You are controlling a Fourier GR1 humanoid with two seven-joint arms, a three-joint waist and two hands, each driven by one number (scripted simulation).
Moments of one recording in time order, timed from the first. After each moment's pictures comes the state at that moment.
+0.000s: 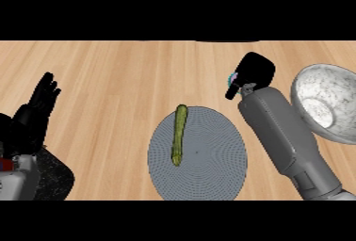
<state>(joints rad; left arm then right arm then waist) -0.15 0.34 0.07 -1.53 0.06 0.11 0.13 -0.87 -0.16 0.22 -0.86 0.93 -0.02 0.95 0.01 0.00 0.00</state>
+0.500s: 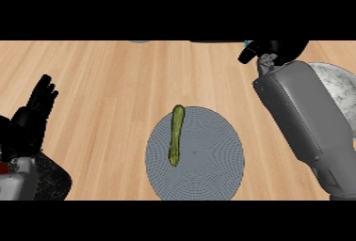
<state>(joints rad) -0.14 0.34 0.08 -1.54 0.05 0.12 0.13 -0.97 -0.26 0.21 -1.14 1.13 -0.03 1.08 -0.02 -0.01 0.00</state>
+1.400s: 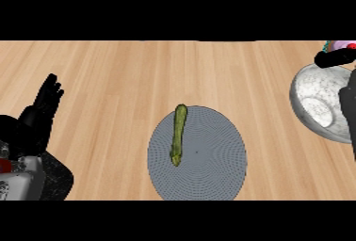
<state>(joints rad) -0.15 0.30 0.08 -1.53 0.02 0.10 0.12 -0.72 -0.45 -0.13 -1.25 1.03 -0.15 0.86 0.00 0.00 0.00</state>
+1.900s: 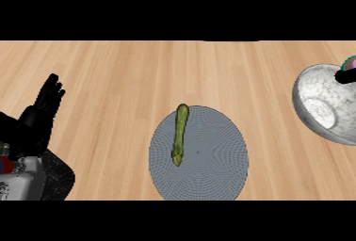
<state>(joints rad) -0.15 0.29 0.09 -1.55 0.01 0.09 0.13 -0.69 -0.54 -0.25 -0.95 0.96 -0.22 0.65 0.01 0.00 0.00</state>
